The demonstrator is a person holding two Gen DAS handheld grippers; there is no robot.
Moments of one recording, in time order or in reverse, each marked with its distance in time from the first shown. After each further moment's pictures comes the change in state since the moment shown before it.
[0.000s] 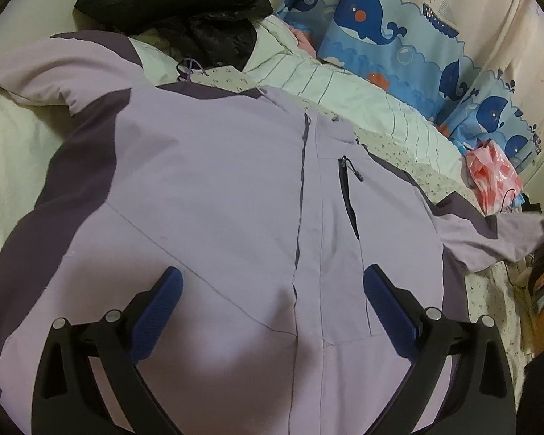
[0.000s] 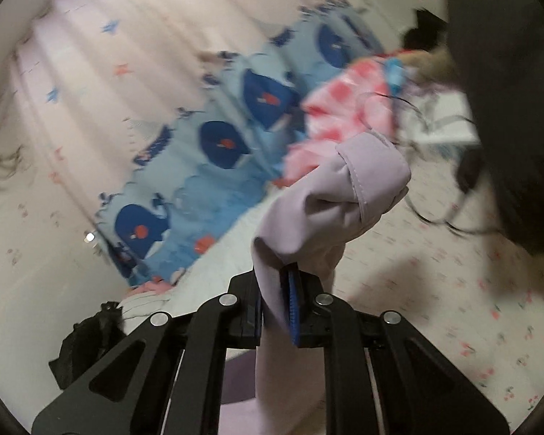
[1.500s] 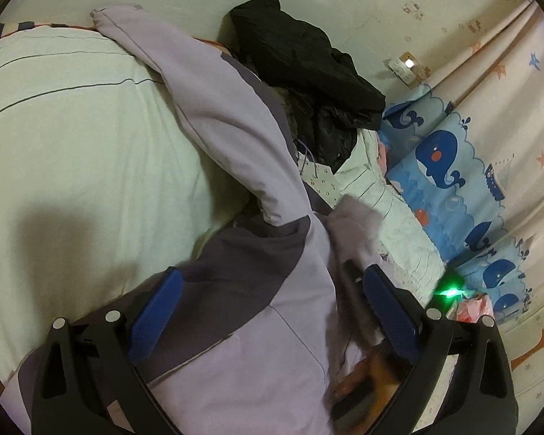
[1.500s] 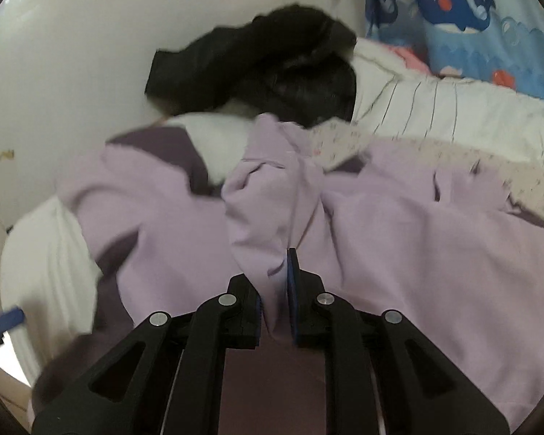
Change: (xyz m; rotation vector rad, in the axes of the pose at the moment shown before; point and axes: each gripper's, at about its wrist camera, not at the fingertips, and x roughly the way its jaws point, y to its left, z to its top) left arm -0.096 0.157 0.037 -0.485 -0.230 0.008; right arm 0.061 0.435 -0.492 -0.744 0.716 0.451
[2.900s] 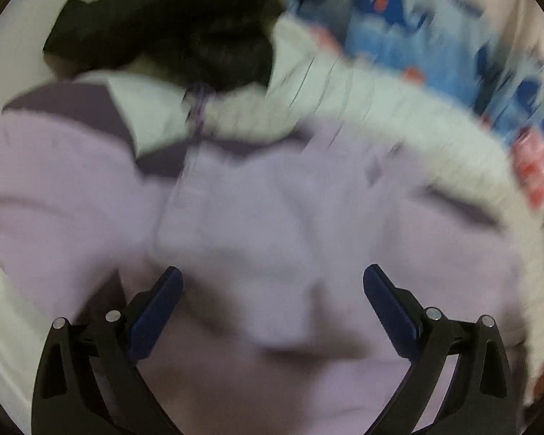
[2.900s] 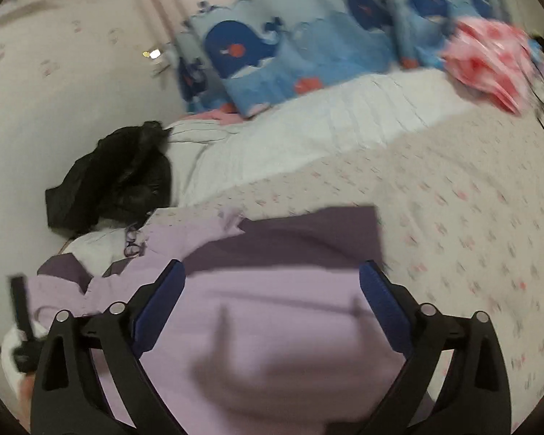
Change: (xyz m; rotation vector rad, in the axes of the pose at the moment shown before) left arm 0.163 -0.158 -0.035 0.611 0.170 0.067; right arm -0.218 -0.206 -0.048 0.409 -0.234 -0.334
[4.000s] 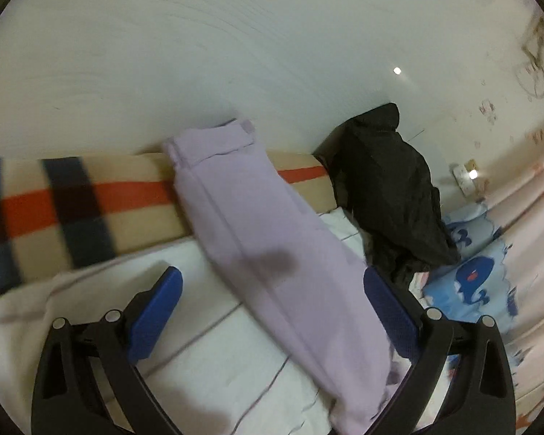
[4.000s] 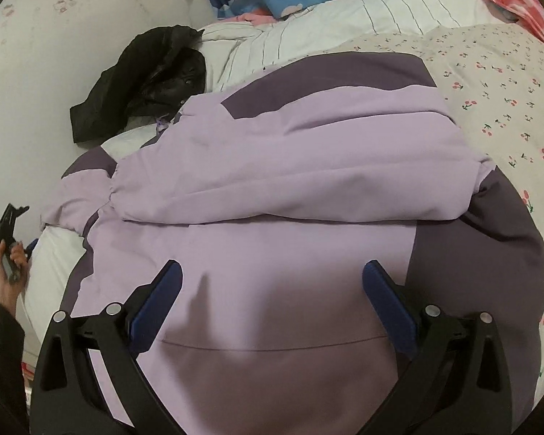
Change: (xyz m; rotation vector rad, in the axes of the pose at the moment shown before) left arm -0.134 0.417 0.037 -0.837 -0.263 0.010; right arm -0.011 0.036 -0.109 0.010 0.331 0.118
